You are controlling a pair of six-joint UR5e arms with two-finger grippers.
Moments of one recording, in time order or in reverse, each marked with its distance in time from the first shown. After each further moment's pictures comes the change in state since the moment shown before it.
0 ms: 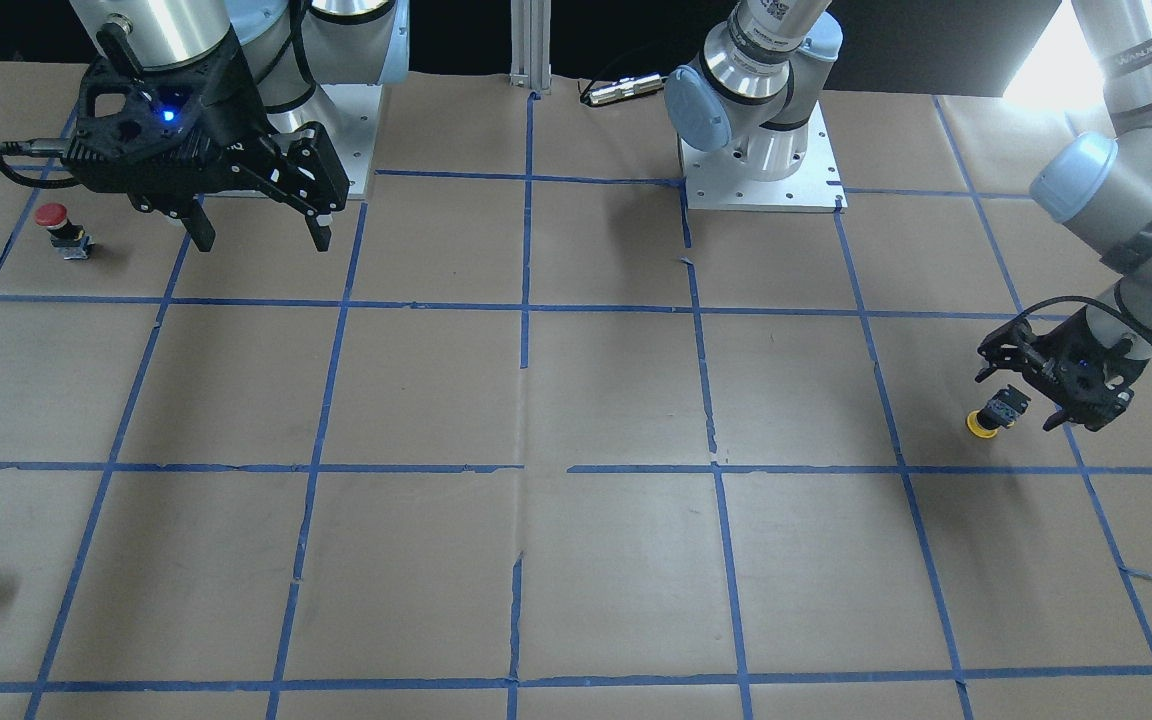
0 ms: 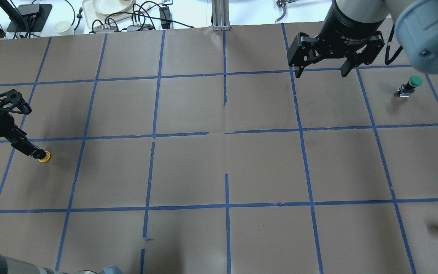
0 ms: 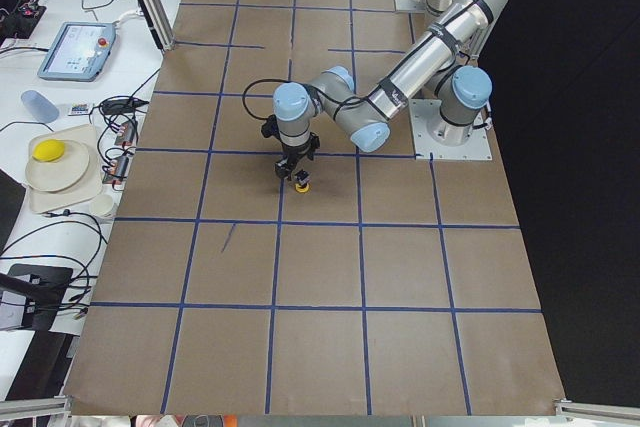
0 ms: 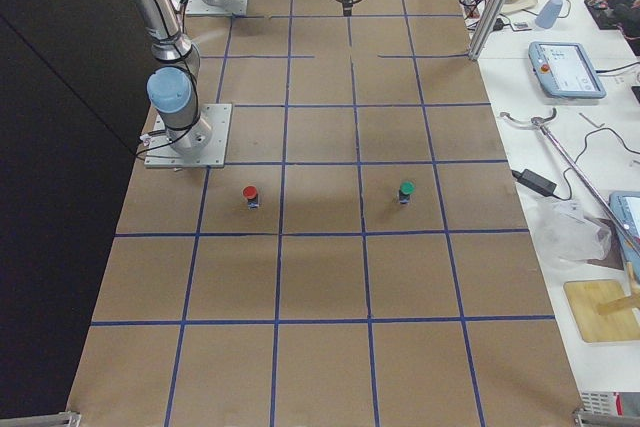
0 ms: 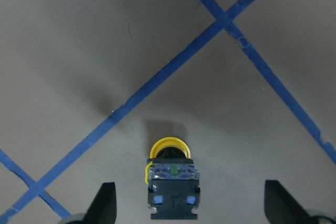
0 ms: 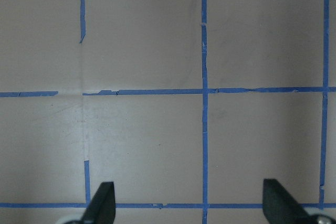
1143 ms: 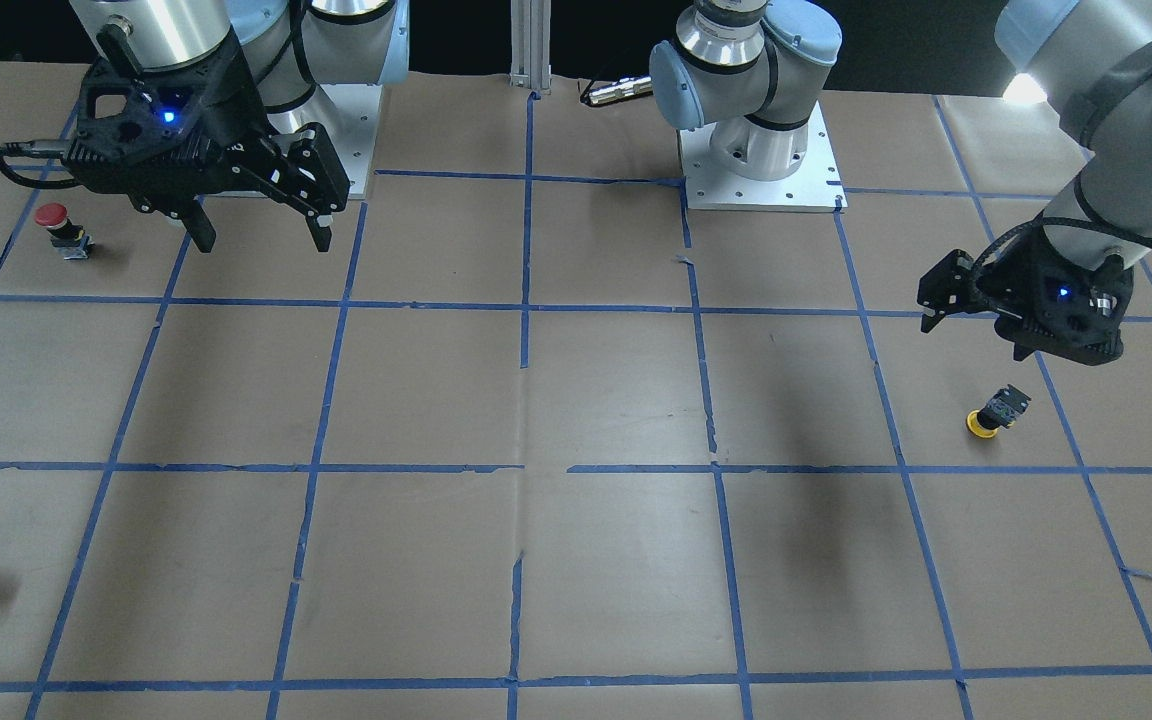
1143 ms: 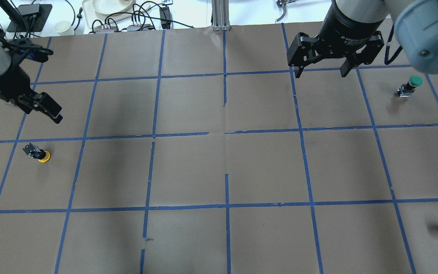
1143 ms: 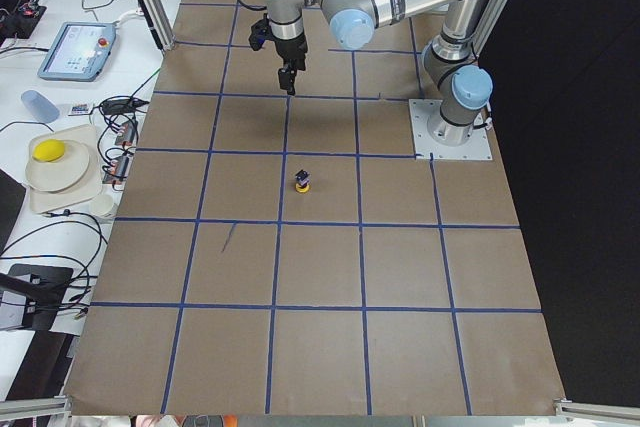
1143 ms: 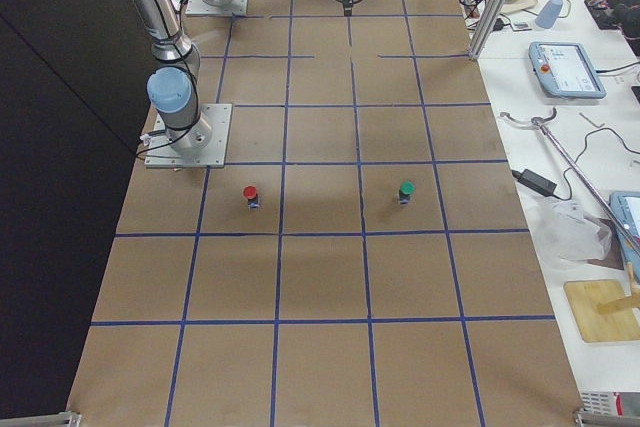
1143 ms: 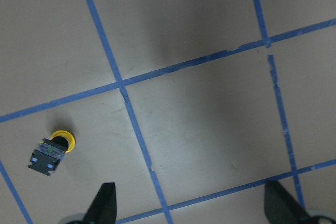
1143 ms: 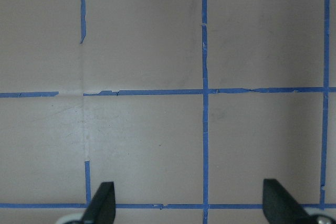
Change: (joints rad) left arm -0.236 0.211 0.147 -0.354 0.048 -0.613; right arm 0.000 0.001 0.000 -0.001 0.001 0.000
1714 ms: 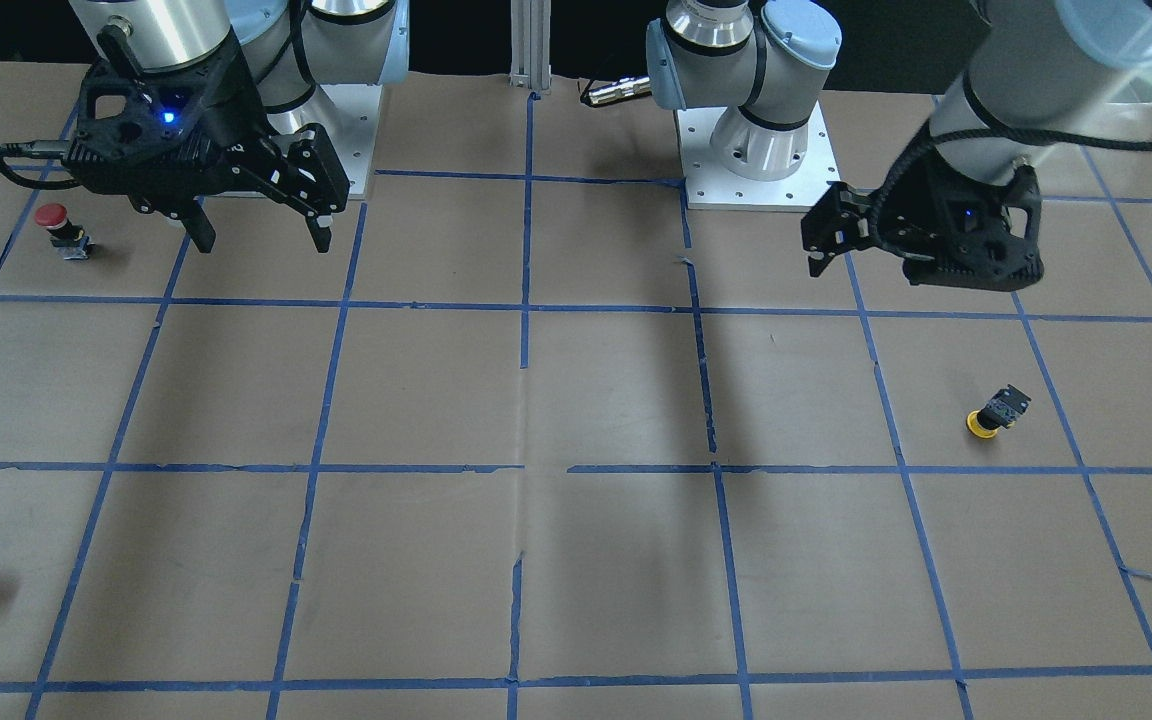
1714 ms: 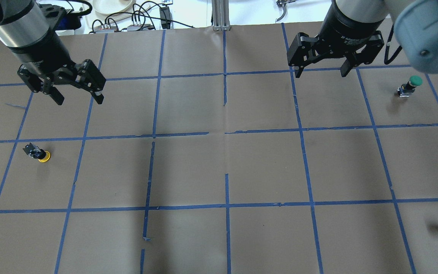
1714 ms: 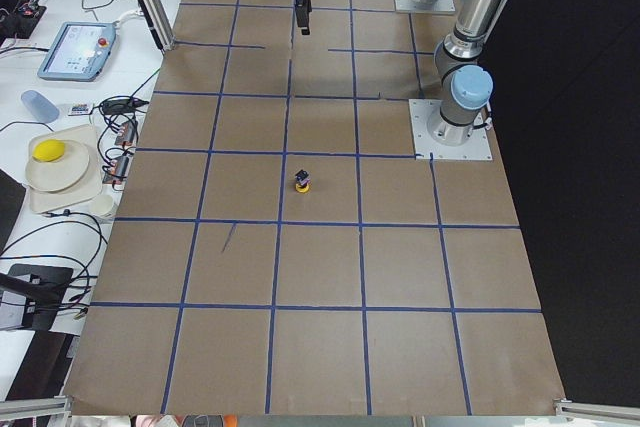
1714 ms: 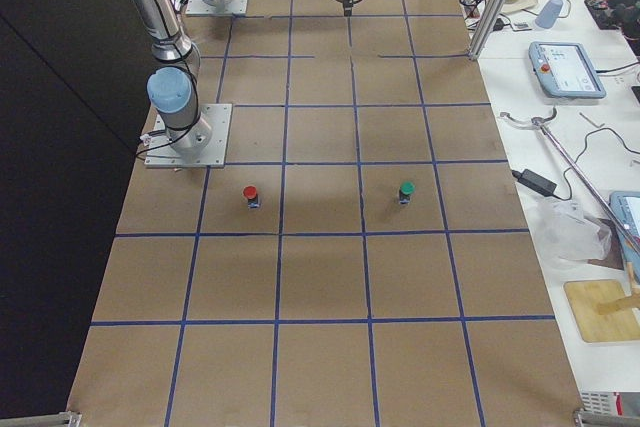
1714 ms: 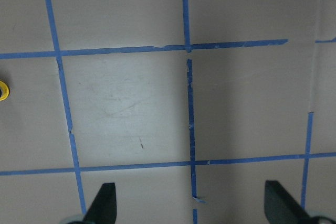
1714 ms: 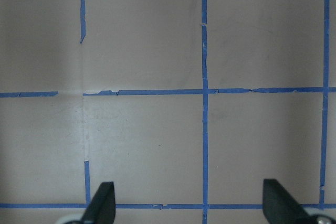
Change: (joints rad) left arm -0.229 0.023 0.204 -0.321 -0.070 -0.523; right arm 0.000 0.000 0.000 0.000 -0.001 -0.001
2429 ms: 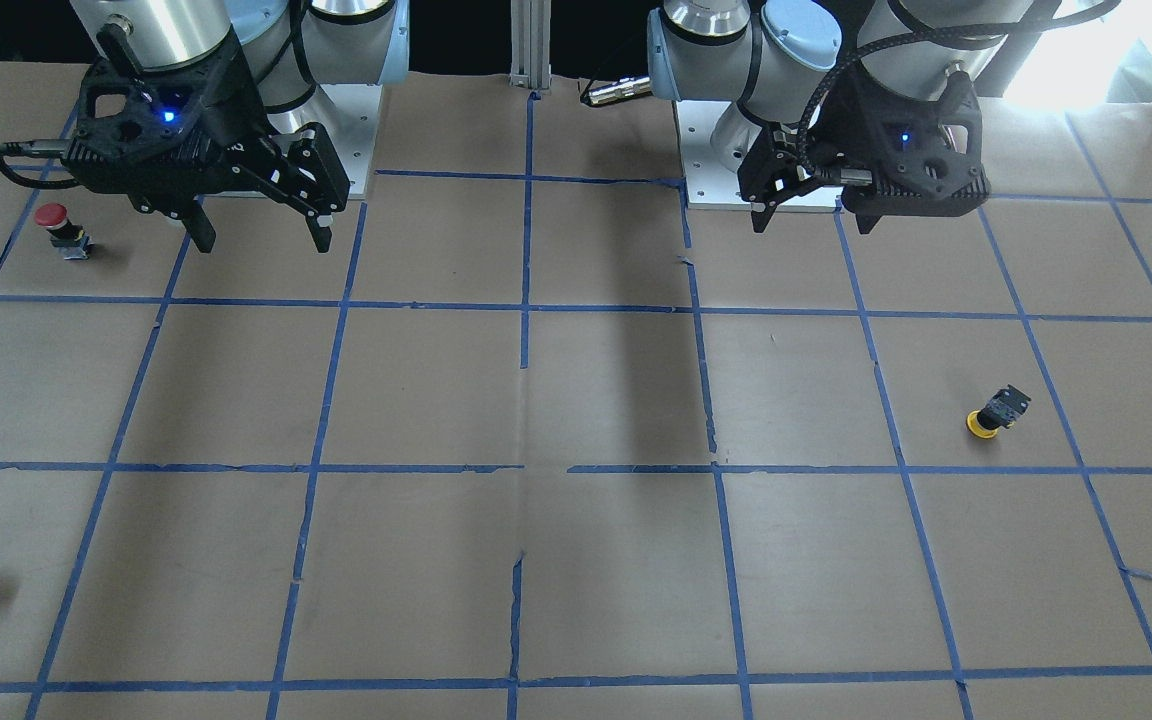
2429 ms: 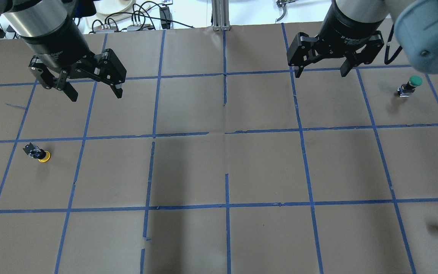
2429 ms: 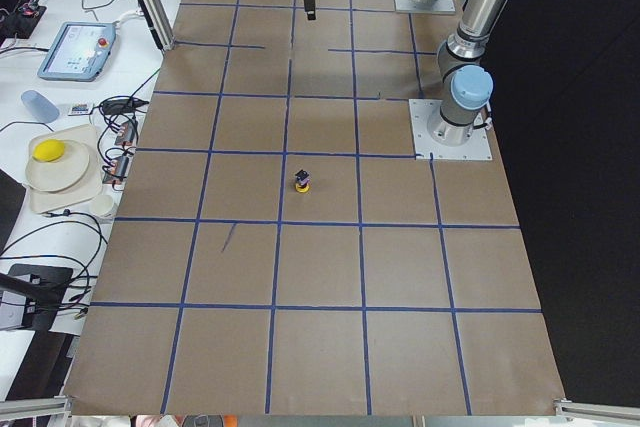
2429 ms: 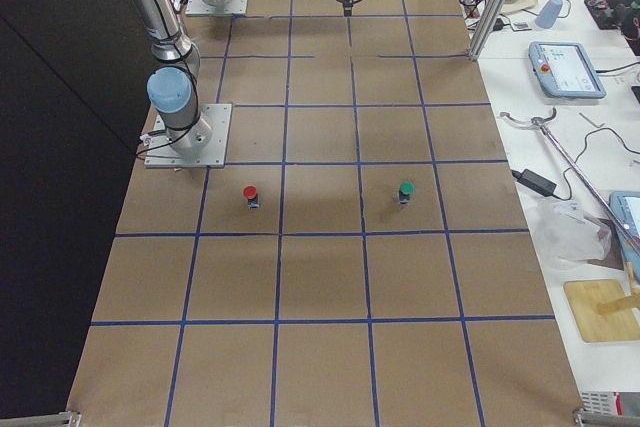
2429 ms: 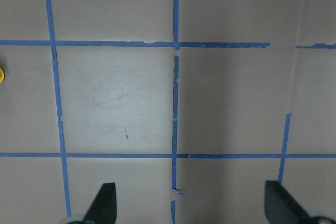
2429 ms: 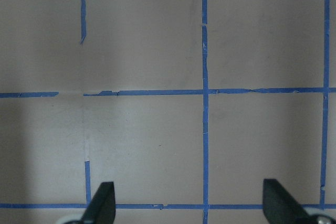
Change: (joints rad) left arm -0.172 0.043 0.083 -0.072 -0.003 -0.282; right arm 0.000 -0.001 0.000 -0.001 0.001 0.001
